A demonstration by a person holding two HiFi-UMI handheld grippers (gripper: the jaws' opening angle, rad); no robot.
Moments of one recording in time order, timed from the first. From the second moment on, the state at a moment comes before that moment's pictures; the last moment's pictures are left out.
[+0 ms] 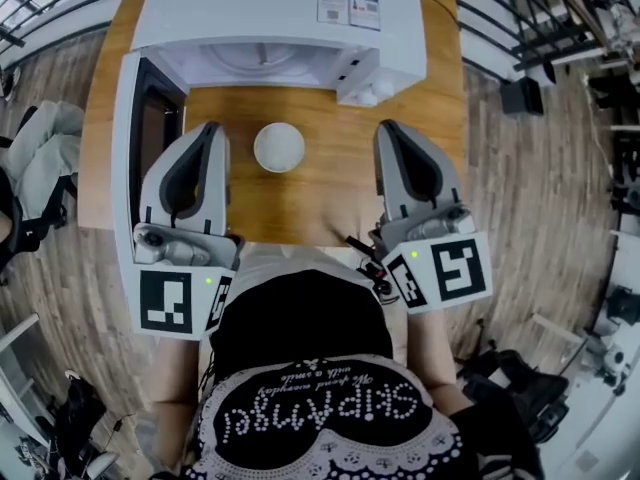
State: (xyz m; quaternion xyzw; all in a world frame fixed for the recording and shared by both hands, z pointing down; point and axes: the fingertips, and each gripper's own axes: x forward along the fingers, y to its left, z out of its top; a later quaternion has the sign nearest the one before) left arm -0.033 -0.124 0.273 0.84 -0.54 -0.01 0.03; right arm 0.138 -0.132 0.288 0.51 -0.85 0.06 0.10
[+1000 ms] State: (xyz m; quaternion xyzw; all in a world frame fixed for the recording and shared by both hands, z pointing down) left arm -0.031 -0.111 0.280 0.83 -0.55 0.00 0.04; right arm 0.171 -0.109 0.294 0.53 -0.84 0.08 0.10
